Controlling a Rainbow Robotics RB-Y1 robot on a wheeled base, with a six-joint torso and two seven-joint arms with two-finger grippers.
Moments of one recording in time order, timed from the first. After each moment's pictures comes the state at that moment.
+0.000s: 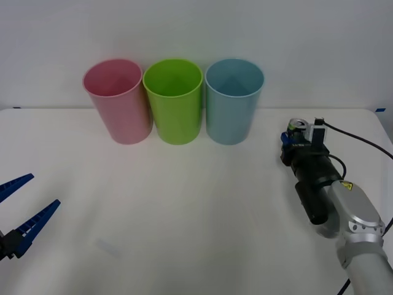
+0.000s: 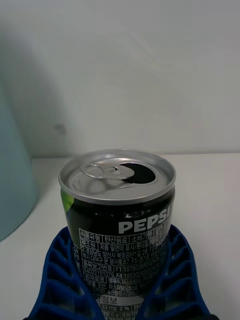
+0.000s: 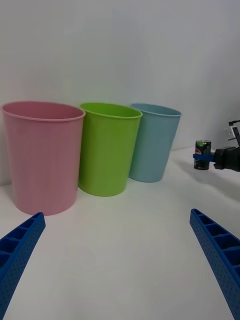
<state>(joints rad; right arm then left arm) -0.29 -0.17 -0.09 -1.17 1.29 -0.09 0.10 0.35 0.40 0.52 -1.66 -0.96 -1.22 0.00</state>
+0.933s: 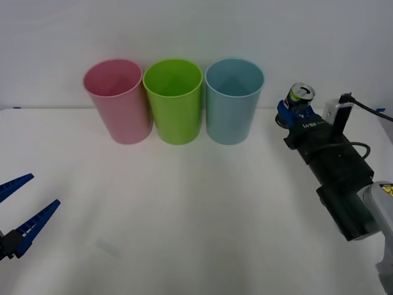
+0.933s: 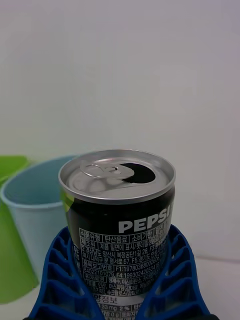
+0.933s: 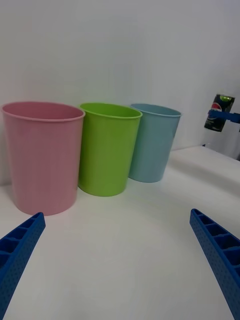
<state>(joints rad) -0.08 -0.35 0.05 -1.72 1.14 -0.18 -0.02 0.35 0.40 0.52 -1.66 -0.96 -1.22 0.00</state>
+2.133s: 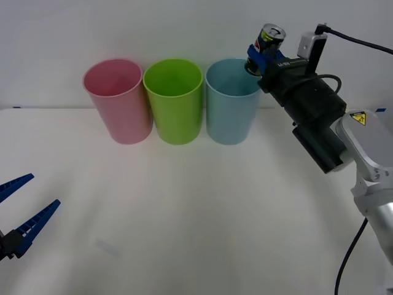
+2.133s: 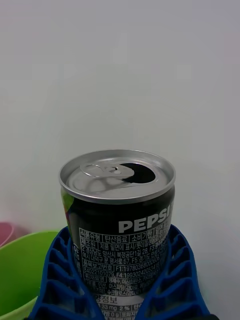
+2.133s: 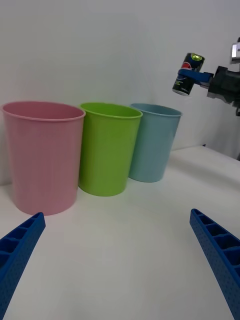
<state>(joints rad) -0.51 -0.39 0.15 -1.45 1.17 -0.20 -0.25 0.35 0.40 0.52 -1.66 -0.96 -1.22 0.00</state>
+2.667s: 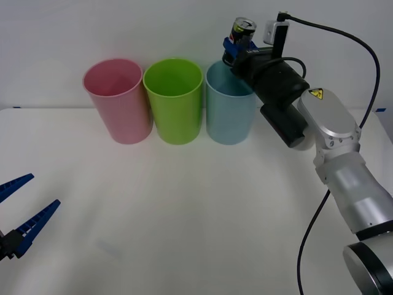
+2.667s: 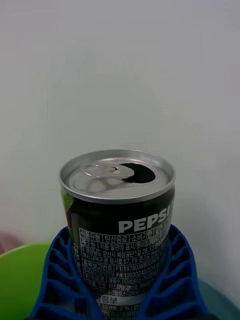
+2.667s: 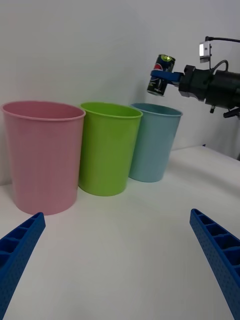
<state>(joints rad) -0.73 -0.26 0.15 -1.16 1.24 -0.18 -0.23 0.35 0.40 0.52 -1.66 -0.96 -1.22 0.00</state>
